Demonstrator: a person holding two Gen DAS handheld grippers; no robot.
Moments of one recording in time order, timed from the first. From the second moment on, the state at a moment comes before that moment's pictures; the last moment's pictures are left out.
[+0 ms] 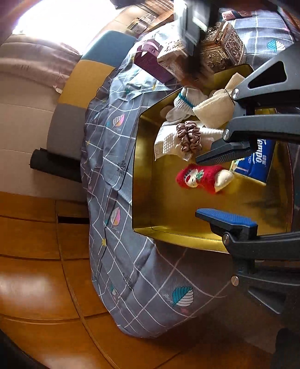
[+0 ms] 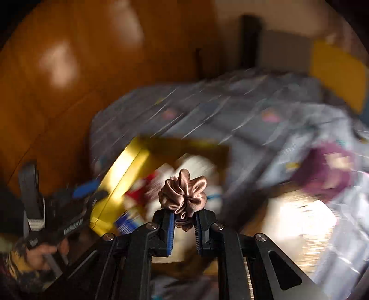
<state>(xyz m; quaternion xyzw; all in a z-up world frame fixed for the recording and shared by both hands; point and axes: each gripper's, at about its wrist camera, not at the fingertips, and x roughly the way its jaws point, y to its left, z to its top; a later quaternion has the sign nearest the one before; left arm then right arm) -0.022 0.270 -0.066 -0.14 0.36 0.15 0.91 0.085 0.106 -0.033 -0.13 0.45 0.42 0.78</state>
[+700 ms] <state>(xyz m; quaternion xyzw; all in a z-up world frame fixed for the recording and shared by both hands) -0.021 0.259 -0.073 -0.13 0.37 0.14 0.91 0.097 0.160 -0.109 -0.14 0.47 0.37 0.79</state>
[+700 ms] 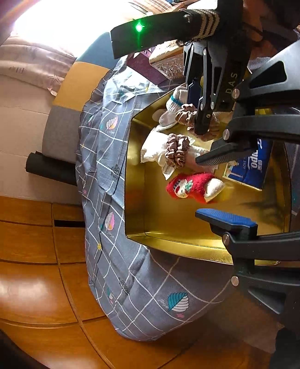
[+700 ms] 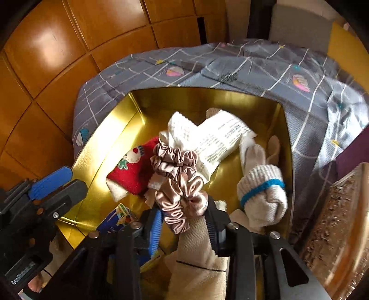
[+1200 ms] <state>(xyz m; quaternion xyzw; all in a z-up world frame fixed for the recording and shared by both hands) -0.024 0.246 -0.063 -0.12 0.36 0.13 0.92 0.079 0.124 -0.071 -0.14 0.41 0.33 0.84</state>
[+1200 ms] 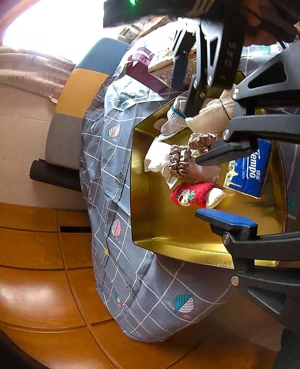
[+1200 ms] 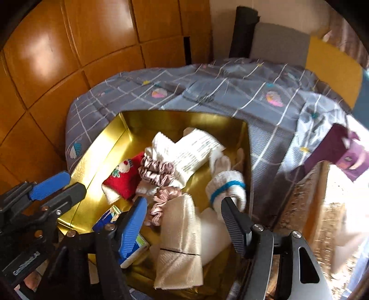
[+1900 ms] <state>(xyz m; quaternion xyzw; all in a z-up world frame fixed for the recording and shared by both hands) -0.023 0.210 -0.052 -0.09 0.35 0.09 0.93 0.041 0.066 -0.026 -0.13 0.30 0.25 0.91</state>
